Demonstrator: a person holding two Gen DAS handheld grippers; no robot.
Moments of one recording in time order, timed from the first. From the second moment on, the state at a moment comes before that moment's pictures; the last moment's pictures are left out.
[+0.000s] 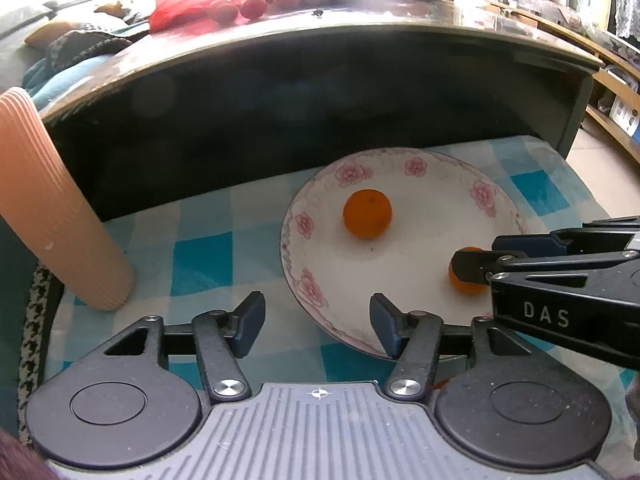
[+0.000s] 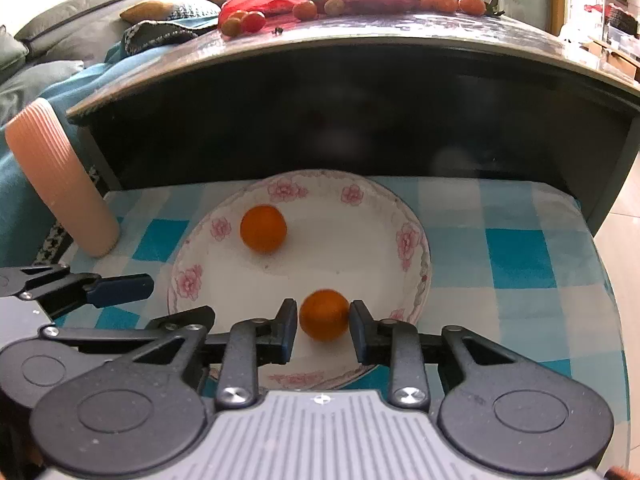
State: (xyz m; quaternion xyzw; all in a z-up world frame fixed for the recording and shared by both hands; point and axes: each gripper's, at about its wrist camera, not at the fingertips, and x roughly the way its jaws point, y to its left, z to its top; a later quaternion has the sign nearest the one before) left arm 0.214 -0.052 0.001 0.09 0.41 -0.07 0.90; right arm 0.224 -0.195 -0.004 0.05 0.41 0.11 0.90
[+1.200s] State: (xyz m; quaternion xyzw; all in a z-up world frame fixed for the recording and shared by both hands) left arm 0.162 -0.043 0.040 0.08 0.39 -0.10 0.91; right arm 0.163 -0.191 0.046 0.03 0.38 0.09 0.92
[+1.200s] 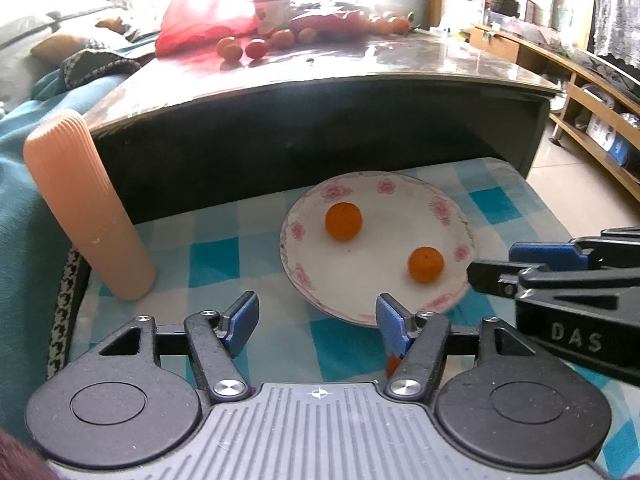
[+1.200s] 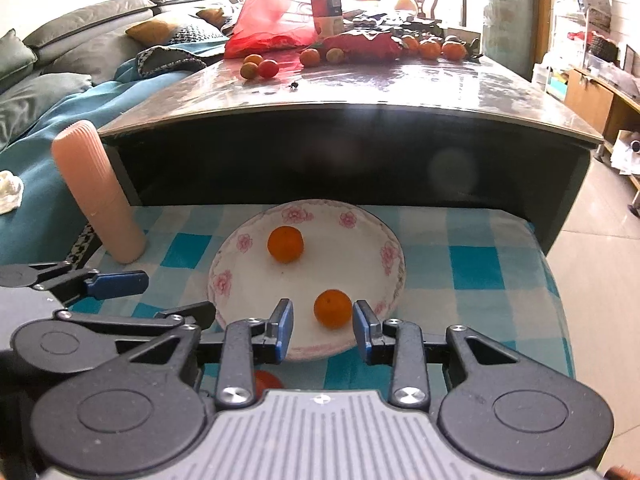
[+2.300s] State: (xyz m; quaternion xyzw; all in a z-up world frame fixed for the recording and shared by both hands) left arm 0.074 -0.001 0.012 0.12 0.44 -0.10 0.89; right arm 0.078 -0.131 0.029 -0.04 0.45 0.12 0.89
